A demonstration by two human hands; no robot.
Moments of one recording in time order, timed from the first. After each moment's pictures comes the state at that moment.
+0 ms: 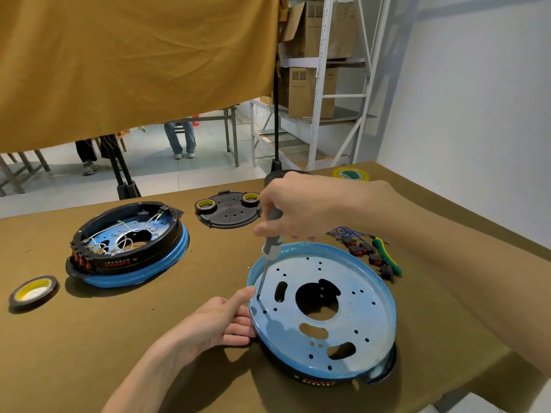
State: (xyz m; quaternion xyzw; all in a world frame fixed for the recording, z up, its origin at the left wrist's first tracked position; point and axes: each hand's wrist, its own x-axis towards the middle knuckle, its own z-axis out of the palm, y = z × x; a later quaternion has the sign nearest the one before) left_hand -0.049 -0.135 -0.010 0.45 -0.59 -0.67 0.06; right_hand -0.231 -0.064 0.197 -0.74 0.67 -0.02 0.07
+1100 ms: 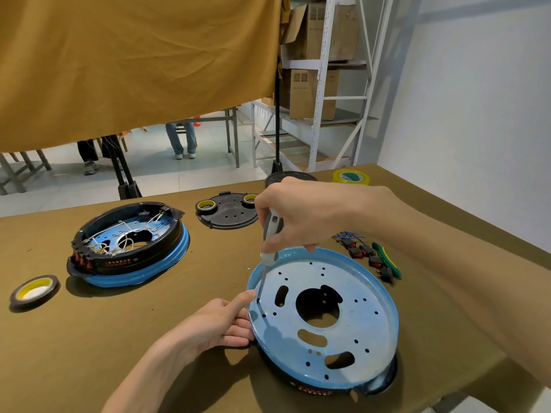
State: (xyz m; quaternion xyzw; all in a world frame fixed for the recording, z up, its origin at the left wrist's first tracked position) left_hand -0.050 -0.135 -0.011 0.45 -0.60 -0.66 0.06; right_hand -0.227 -0.056 0.200 -0.76 0.65 -0.03 0.10
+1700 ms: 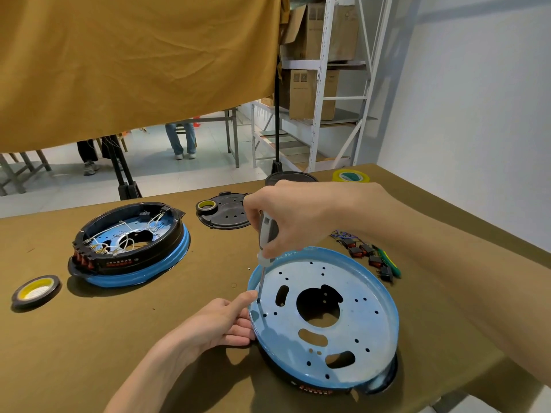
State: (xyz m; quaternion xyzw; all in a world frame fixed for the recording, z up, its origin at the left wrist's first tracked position) left_hand -0.050 -0.132 -0.007 0.46 -0.59 -0.66 0.06; right_hand -0.220 -0.064 0.198 -0.78 0.63 0.00 0.07
